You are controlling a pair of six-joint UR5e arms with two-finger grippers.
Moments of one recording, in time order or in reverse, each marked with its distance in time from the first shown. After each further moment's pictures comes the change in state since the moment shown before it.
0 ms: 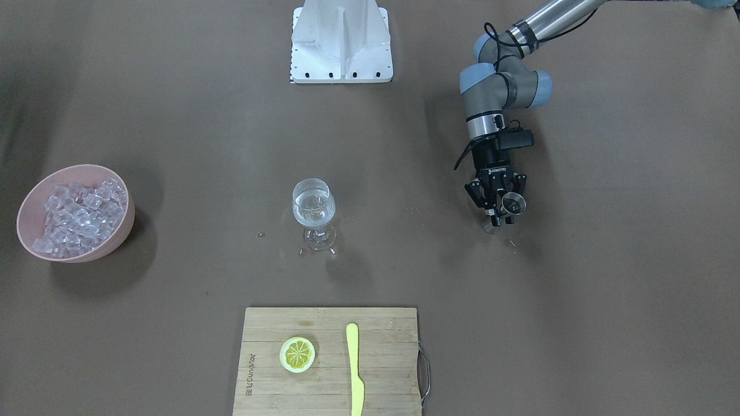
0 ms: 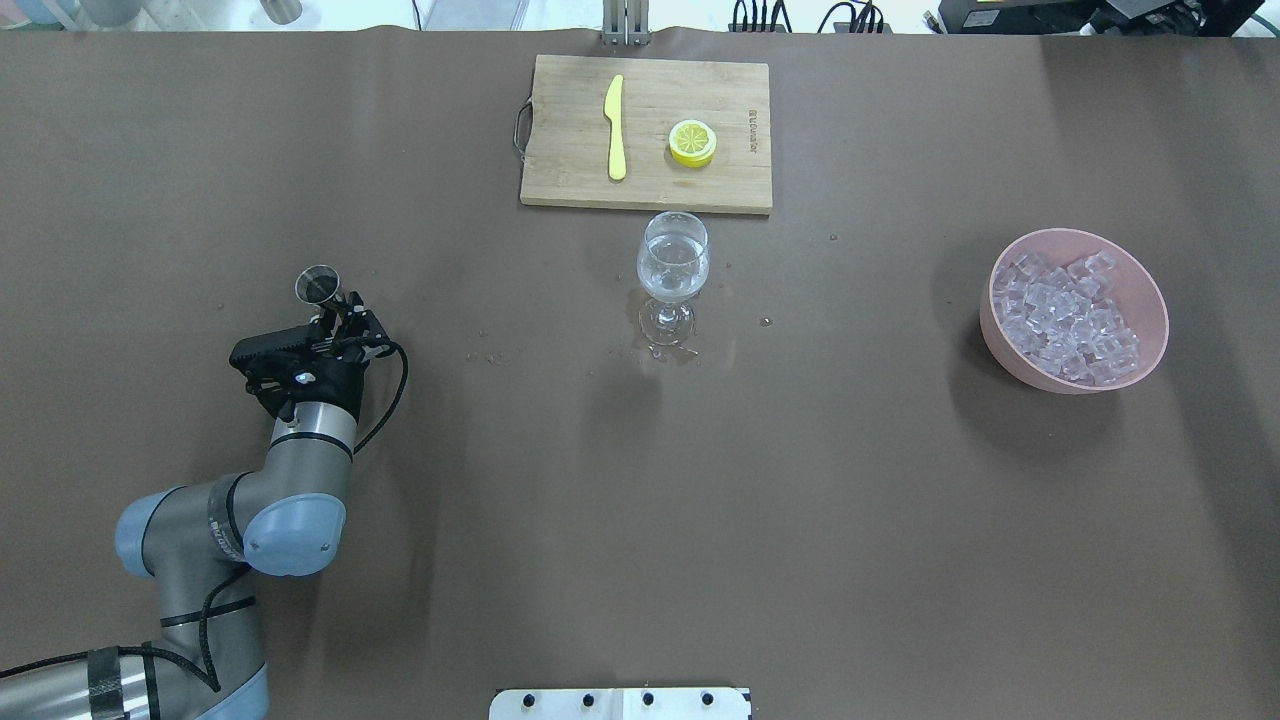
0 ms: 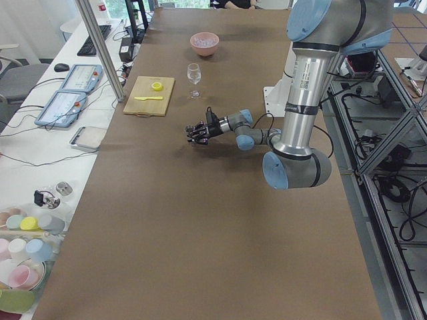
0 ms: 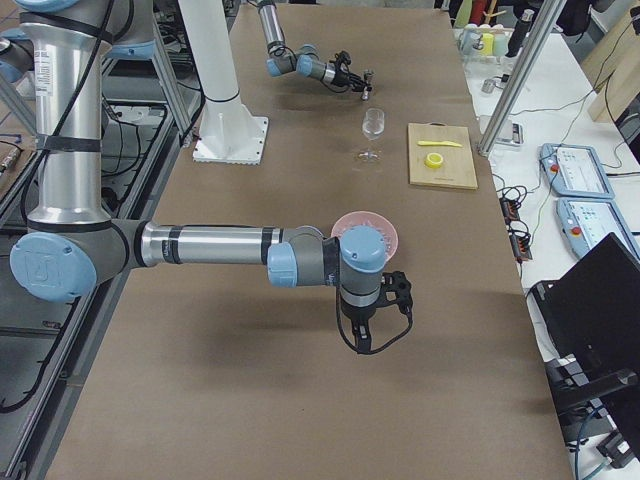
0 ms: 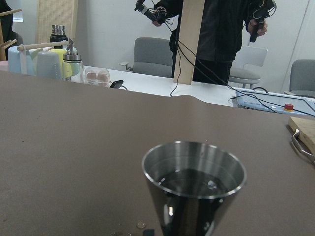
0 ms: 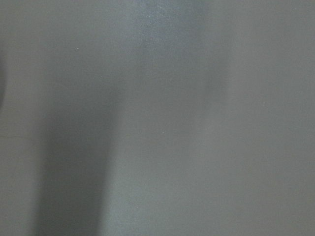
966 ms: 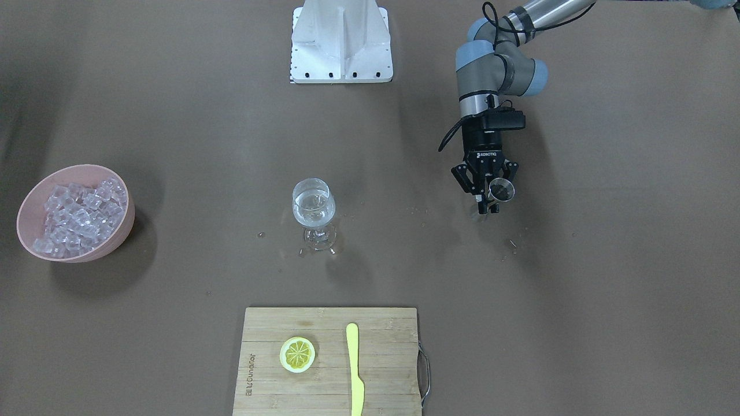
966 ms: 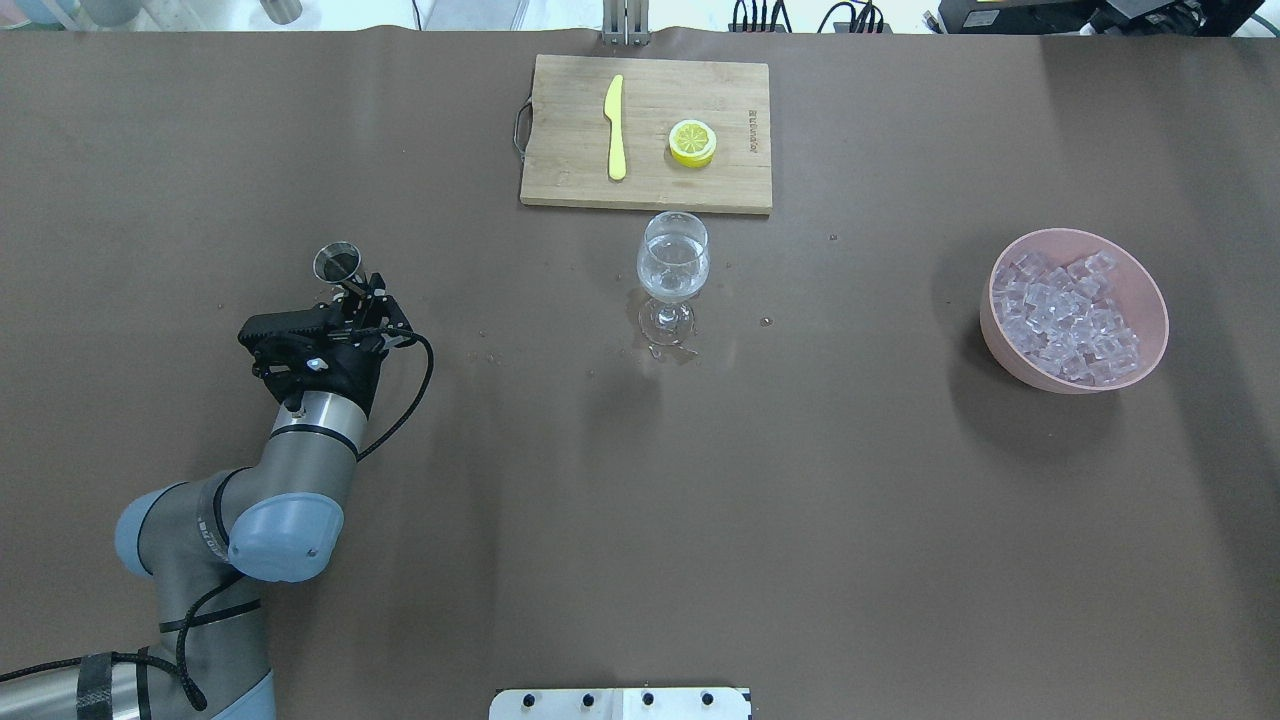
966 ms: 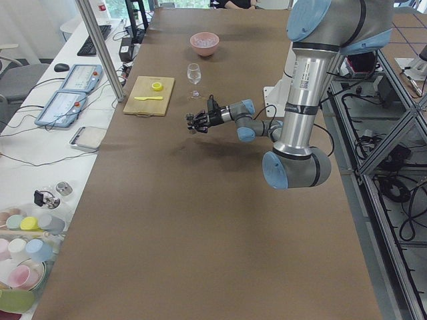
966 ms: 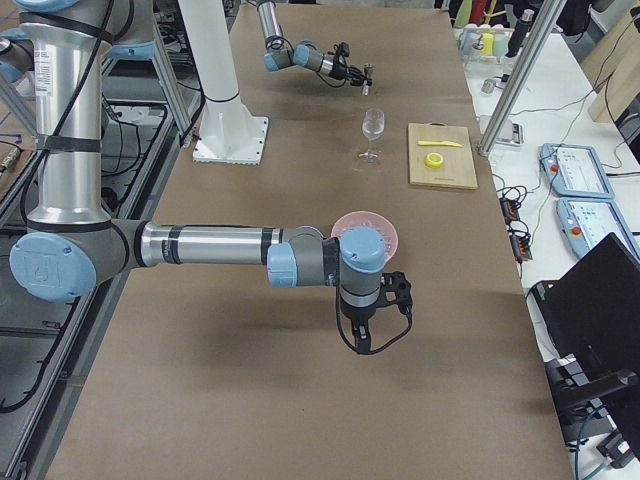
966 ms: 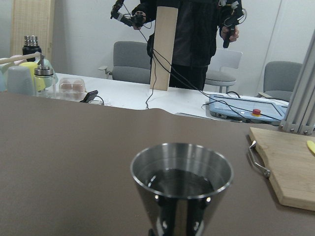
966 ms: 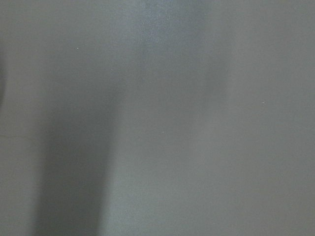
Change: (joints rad) left arm 0.001 -0.002 -0.123 -0.076 -0.022 0.272; right arm 0.000 -0.001 0.000 0.000 0.000 0.000
